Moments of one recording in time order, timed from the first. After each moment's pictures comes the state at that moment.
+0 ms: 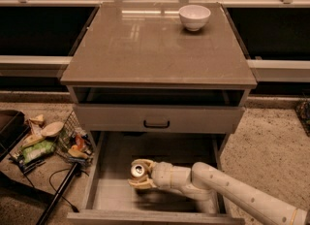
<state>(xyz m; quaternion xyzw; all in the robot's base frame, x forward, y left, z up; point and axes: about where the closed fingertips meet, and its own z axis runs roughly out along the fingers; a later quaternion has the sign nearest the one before) 0.501 0.071 0.471 -0.48 0.57 0.40 0.54</state>
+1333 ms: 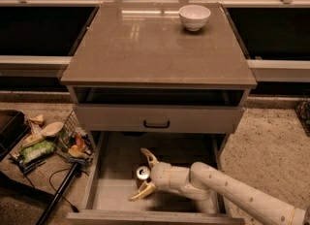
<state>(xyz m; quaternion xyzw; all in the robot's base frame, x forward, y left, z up) 0.500 0.076 0.472 -0.48 0.56 0.40 0.54</state>
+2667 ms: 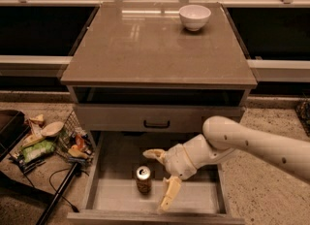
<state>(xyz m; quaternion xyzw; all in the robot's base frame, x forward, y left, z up) 0.399 0.018 0.603 -0.64 0.57 0.44 0.27</state>
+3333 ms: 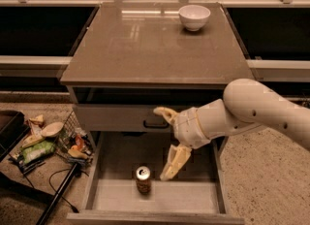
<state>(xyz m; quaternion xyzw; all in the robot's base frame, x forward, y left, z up) 0.446 -0.005 0.730 -0.69 0.58 0.27 0.35</state>
